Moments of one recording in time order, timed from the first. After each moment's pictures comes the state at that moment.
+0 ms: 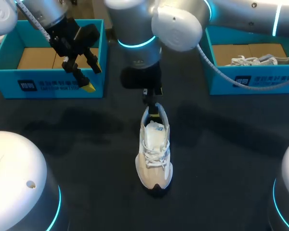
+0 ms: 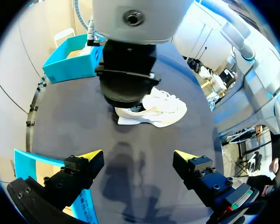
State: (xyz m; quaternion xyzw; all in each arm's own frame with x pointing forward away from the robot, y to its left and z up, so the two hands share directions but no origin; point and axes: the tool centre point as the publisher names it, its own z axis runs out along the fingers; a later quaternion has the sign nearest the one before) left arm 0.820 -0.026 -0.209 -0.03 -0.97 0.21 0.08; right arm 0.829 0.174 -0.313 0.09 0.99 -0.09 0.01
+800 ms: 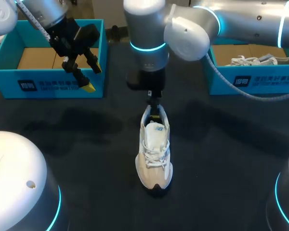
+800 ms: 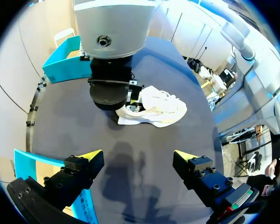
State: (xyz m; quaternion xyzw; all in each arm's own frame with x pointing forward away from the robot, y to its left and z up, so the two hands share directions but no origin) left arm 0.820 -0.026 -0.209 -0.03 -0.97 0.21 0.08; right arm 0.853 0.172 -0.354 0.07 1.00 -0.05 0.00
